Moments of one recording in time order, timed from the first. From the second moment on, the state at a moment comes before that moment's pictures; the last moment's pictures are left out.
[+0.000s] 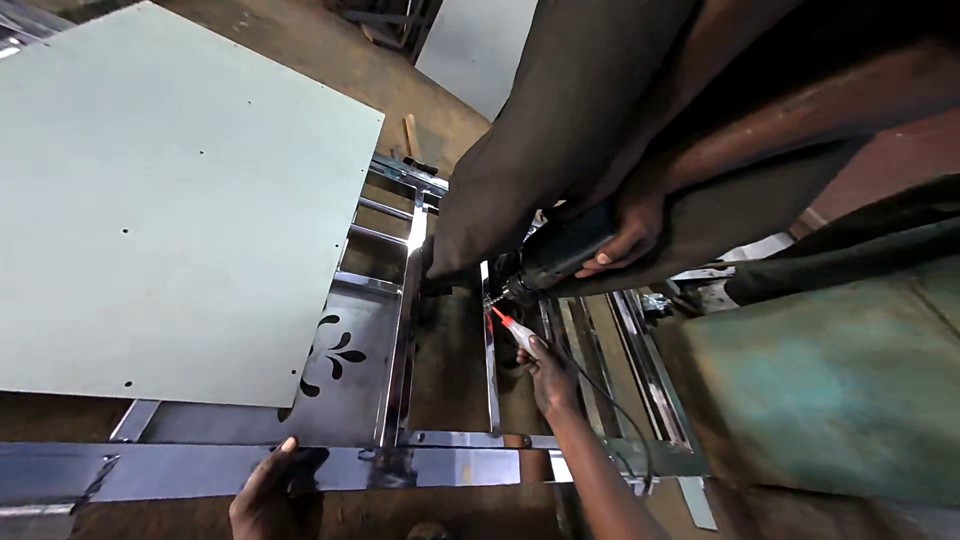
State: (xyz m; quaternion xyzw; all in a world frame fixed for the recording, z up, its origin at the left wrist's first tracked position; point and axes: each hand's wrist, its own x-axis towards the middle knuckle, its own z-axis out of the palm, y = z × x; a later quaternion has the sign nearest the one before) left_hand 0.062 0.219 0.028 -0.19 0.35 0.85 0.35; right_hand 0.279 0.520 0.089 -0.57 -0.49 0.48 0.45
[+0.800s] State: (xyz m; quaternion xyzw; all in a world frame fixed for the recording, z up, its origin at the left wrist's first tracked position) left_hand 0.063 0.221 0.039 -0.19 0.37 0.84 0.34; right_hand 0.319 0.450 0.121 -0.54 -0.40 0.56 0.48
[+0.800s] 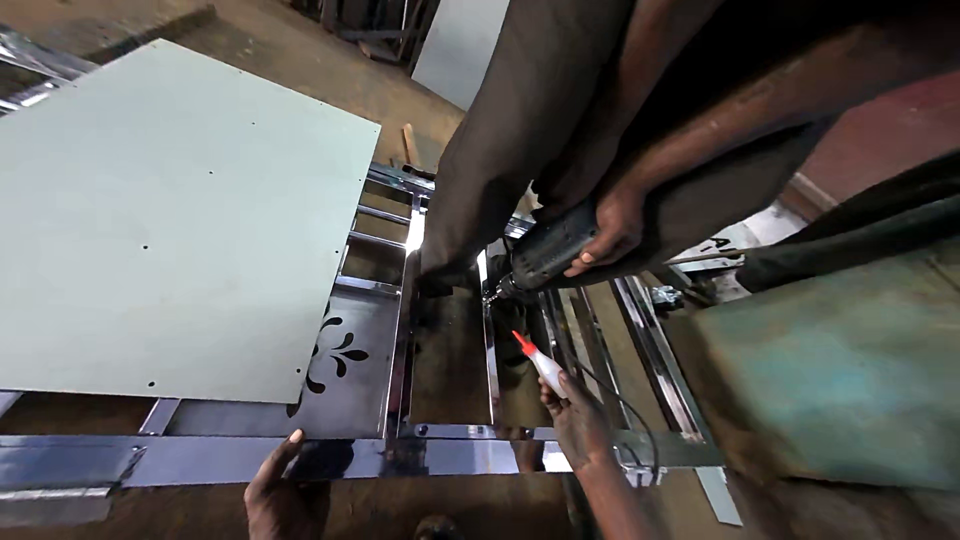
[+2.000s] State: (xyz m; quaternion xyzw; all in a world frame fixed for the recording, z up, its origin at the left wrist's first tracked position) left_hand 0.066 0.224 0.051 -0.20 0.41 0.82 0.34; right_hand 0.360 0.379 0.138 -0.50 -0.32 0.64 0.49
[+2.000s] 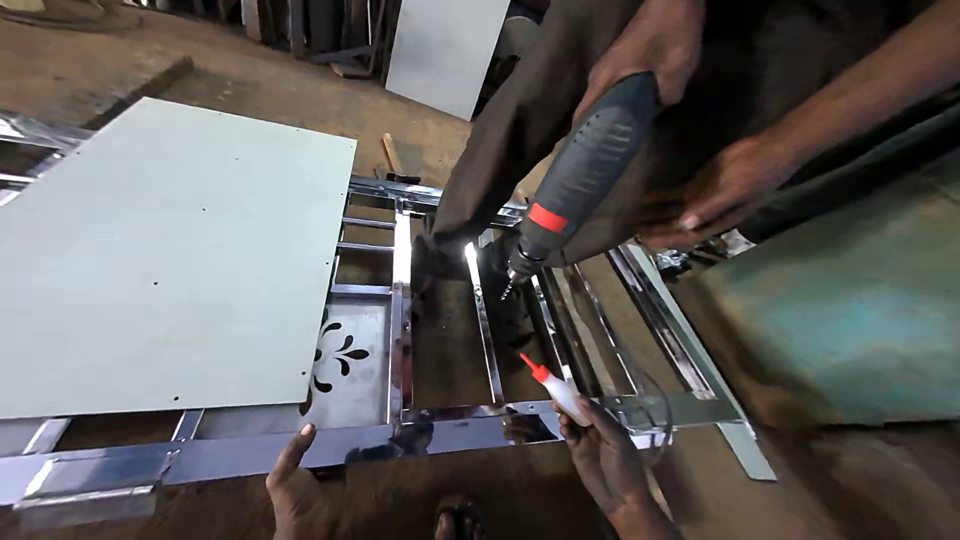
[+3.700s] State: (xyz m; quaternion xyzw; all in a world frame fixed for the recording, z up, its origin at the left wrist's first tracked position) left_hand 0.057 0.222 0.034 -0.23 0.34 0.83 0.37; right_hand 0.242 0.404 0.124 -0.46 -0.60 0.54 0.37
